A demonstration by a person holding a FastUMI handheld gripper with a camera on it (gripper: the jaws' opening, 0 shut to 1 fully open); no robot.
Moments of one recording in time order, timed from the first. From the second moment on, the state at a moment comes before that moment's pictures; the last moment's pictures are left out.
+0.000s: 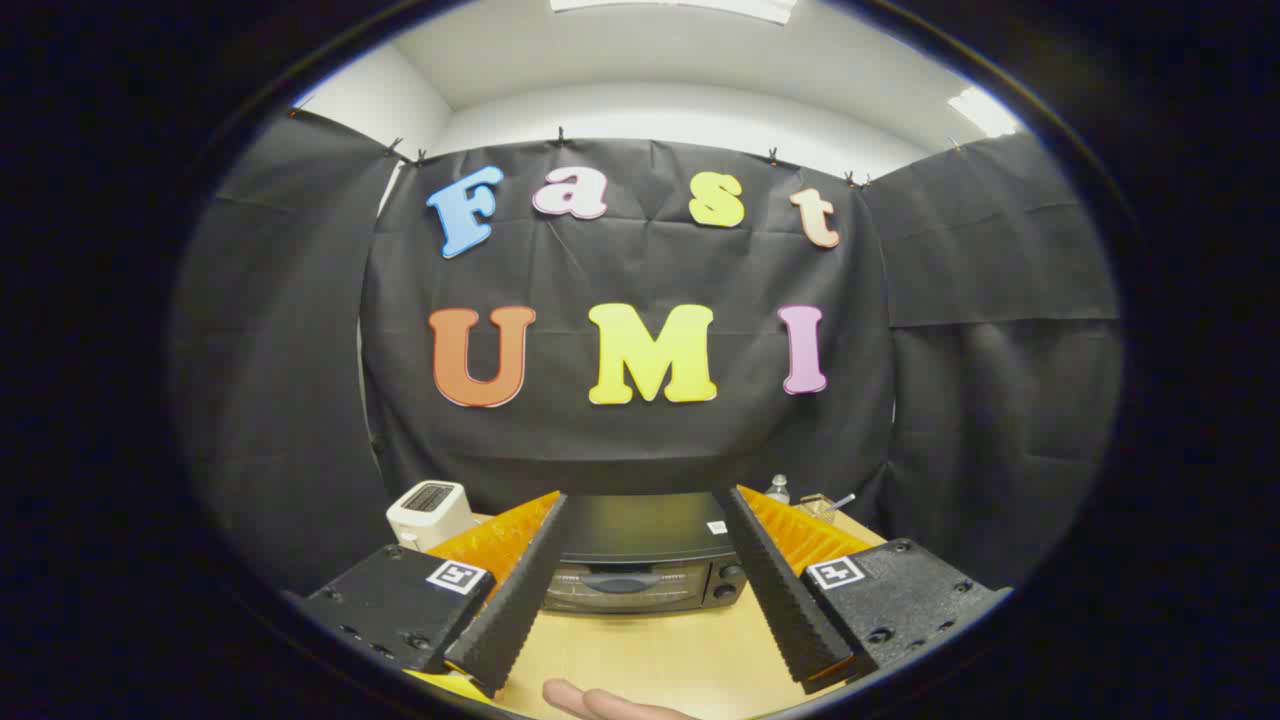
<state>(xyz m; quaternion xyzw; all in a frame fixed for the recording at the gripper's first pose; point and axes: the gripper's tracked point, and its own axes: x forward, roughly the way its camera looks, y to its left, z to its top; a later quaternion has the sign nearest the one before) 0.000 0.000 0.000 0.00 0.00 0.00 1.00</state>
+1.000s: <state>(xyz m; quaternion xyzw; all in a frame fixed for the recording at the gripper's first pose) 0.026 -0.005 -0.025 0.00 0.01 0.00 1.00</state>
